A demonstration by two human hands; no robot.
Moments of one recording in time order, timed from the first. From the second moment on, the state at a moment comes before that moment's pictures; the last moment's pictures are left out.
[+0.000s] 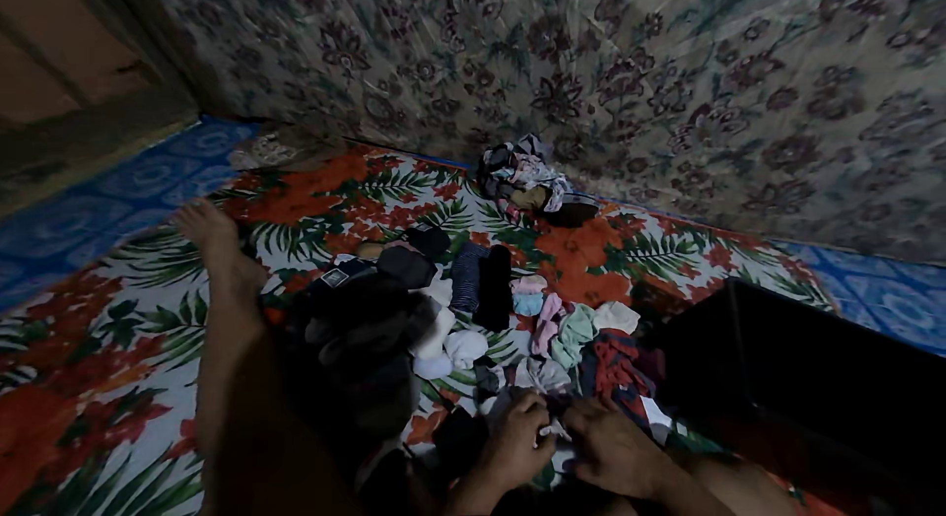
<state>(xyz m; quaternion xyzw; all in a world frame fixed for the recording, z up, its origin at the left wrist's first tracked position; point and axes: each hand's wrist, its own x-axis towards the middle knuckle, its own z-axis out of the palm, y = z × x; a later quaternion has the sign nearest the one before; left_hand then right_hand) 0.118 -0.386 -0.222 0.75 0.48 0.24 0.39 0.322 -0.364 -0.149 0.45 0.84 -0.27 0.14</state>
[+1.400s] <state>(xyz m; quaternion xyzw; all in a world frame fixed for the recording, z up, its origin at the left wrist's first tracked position) 0.156 -0.341 -0.175 0.75 0.57 -0.05 0.33 0.324 -0.342 -0.160 0.73 0.47 -0.49 -0.03</state>
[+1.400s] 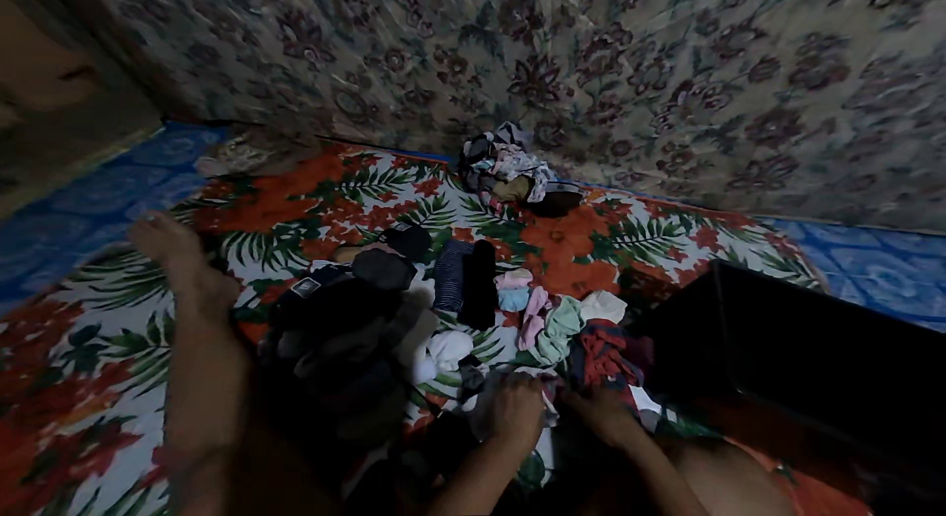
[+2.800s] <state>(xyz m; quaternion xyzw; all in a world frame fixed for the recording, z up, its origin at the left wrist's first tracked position) 0.112 -0.369 -0.173 0.31 0.58 0.39 0.64 0.259 -0.366 -0.168 0.61 0.55 -0.47 -0.33</state>
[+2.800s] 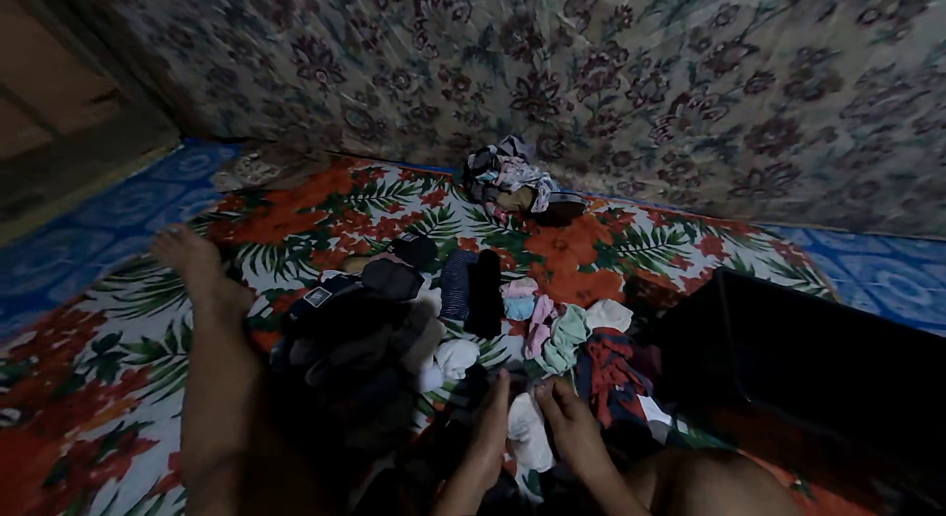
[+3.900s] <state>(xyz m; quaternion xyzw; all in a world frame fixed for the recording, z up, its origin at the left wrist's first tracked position) 0.111 -0.368 -0.170 0.13 0.51 0.52 0.67 0.257 -0.373 -0.154 0.47 0.59 -0.52 -0.41</state>
